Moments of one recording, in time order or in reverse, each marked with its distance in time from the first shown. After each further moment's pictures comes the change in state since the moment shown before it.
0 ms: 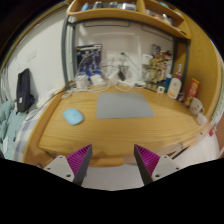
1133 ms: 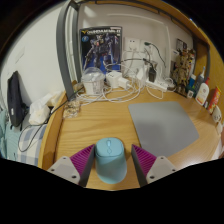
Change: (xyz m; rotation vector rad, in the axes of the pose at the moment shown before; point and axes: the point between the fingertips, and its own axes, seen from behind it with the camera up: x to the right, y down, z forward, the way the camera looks) arm 0.110 -0.157 0.048 -0.076 0.041 0.040
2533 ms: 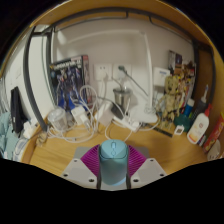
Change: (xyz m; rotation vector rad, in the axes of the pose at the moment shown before) arm 0.185 -0.155 0.027 0.177 -0.104 -0.076
